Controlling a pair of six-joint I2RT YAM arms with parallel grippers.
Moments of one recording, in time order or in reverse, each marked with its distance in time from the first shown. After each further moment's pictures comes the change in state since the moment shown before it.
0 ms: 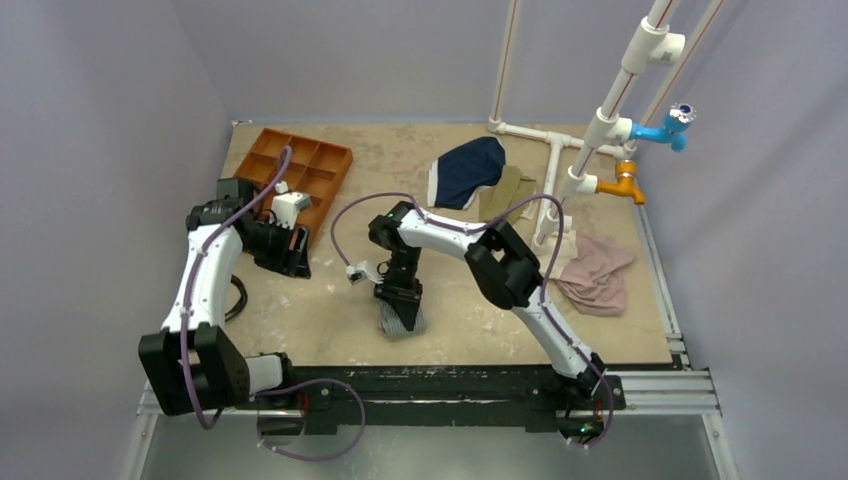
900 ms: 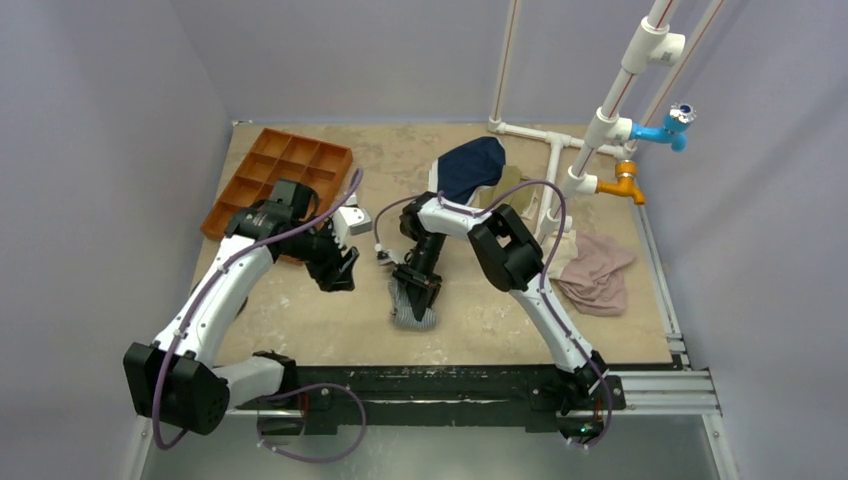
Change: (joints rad) left arm -0.395 -0.138 -0.013 0.034 0.140 0.156; right arm -0.173 0.140 0.033 -0.125 -0.153 0.278
